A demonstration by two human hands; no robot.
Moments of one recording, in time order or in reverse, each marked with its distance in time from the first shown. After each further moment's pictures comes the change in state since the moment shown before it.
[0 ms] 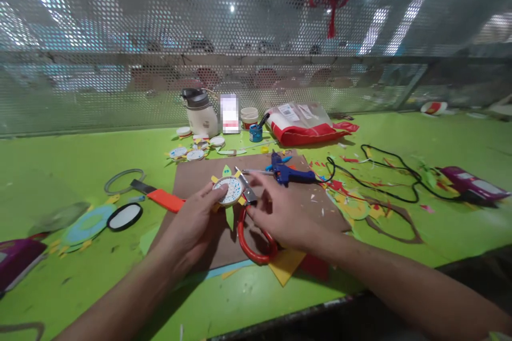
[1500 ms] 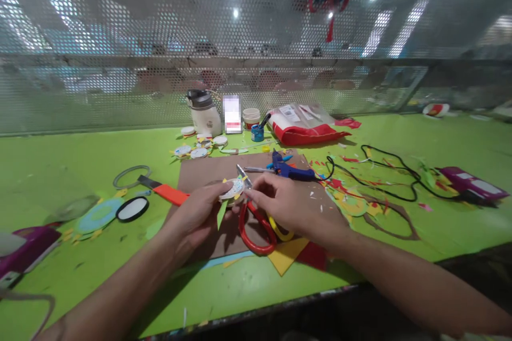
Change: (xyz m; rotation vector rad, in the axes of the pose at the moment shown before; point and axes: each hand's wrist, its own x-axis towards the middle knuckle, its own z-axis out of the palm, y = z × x) left_hand -0.002 0.010 0.005 0.077 0.044 -0.191; right_hand 0.008 0.005 -0.002 0.042 0.024 -0.095
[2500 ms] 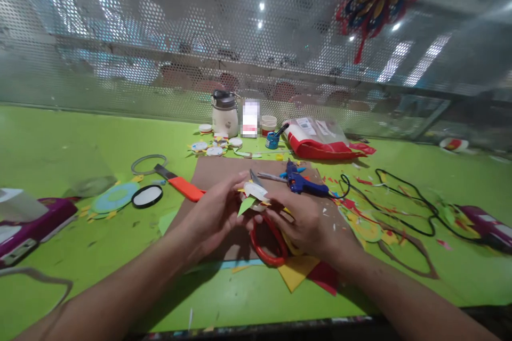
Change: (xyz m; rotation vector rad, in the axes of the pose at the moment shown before) left_hand -0.019 0.006 0.003 -0.140 -0.114 0.050; right_hand -0.017 -0.015 -0.014 -0.770 -0.020 -0.499
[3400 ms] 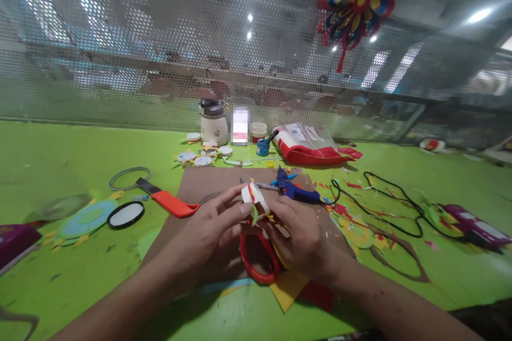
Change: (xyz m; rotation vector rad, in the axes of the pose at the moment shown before) left_hand -0.004 -0.011 -0.004 0.036 -0.223 0.021; right_hand -0.009 0.010 0.019 0.038 0.277 -0.153
